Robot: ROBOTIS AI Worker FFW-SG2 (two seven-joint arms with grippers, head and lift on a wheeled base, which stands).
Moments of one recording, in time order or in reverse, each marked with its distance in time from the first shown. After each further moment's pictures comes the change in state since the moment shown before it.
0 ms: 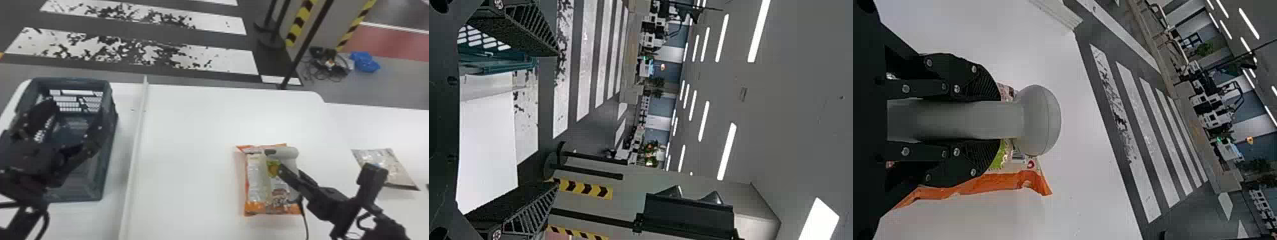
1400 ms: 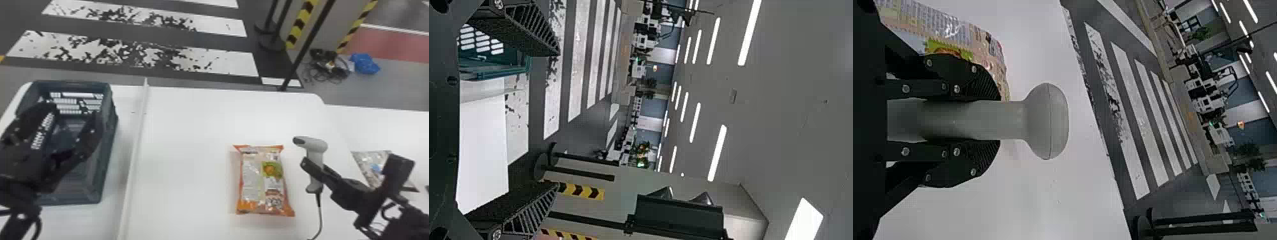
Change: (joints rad) left arm 0.016 -0.011 0.019 0.016 0.013 -0.058 -0.027; right arm -0.083 -0.089 -0.112 0.079 -0.039 0.046 0.005
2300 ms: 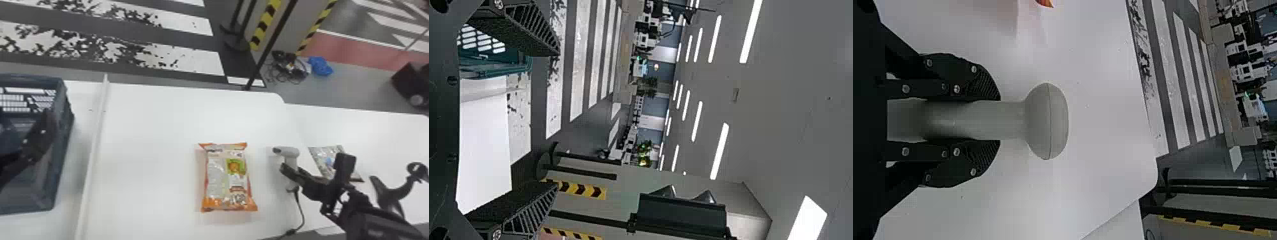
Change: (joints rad) left arm -0.006 0.000 -0.005 0.006 -0.012 0.005 -0.002; right arm -0.170 -0.184 0.058 0.494 0.137 -0.225 0.020
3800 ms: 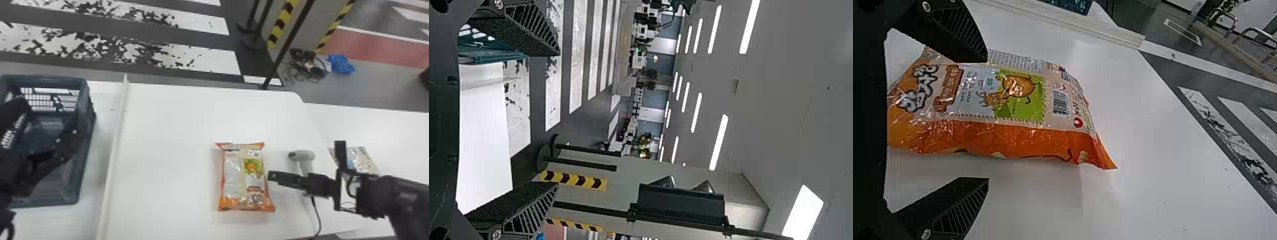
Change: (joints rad) left arm 0.018 0.009 -0.011 -0.036 -0.005 0.011 -0.011; right arm -0.149 -0.134 0.121 -0.022 -0.170 0.634 0.422
